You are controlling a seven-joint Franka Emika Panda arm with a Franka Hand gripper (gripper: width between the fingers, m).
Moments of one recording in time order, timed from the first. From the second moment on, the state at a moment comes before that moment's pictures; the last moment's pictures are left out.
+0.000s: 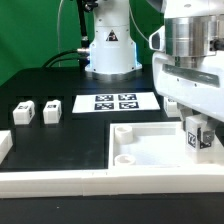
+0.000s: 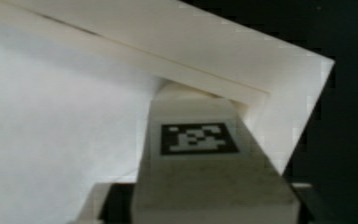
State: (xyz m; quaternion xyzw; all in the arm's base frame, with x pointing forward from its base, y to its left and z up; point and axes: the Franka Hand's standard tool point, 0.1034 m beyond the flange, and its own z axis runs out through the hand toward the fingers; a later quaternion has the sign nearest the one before) arm 0.623 0.113 0.066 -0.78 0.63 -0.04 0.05
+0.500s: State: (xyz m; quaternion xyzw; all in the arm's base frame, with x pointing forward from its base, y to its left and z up) arm 0.623 0.111 0.064 -0.78 0.62 -0.03 0.05
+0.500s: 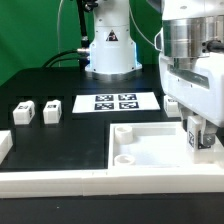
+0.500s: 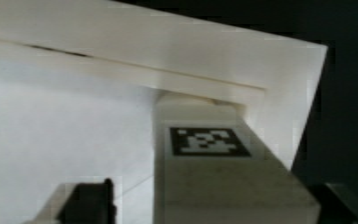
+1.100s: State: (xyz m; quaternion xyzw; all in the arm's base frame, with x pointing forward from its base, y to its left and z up) arm 0.626 0.119 0.069 -0.95 0.31 -0.05 0.01
